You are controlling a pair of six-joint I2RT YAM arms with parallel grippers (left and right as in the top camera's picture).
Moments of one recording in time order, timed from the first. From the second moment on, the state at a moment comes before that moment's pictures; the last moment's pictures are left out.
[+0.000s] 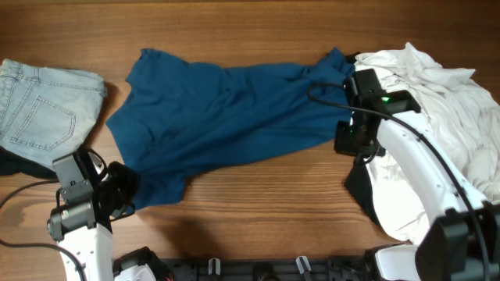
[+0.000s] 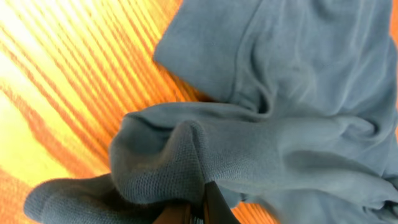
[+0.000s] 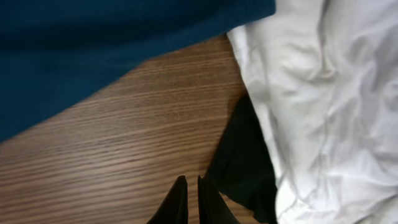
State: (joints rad) left arm 0.39 0.89 0.60 -0.83 0.24 -0.68; right arm 0.20 1.55 1.12 -1.10 0.08 0.38
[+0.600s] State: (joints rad) left arm 0.40 1.18 0.60 -0.80 0.24 -0.62; right arm -0.31 1.93 1.18 -0.70 0.01 0.22
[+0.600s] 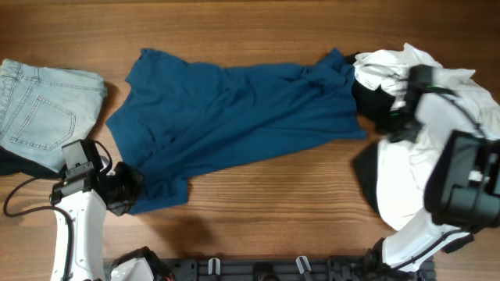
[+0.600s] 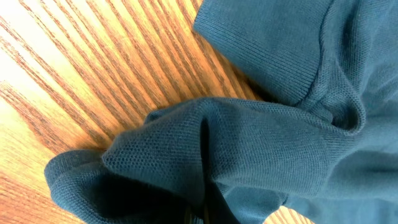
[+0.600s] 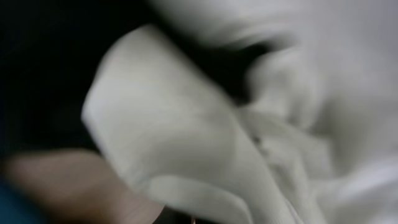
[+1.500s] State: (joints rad) left arm 0.40 1.18 0.60 -0.80 0.25 -0.62; right arm -0.21 2.14 1.48 -0.63 -0.15 -0.12
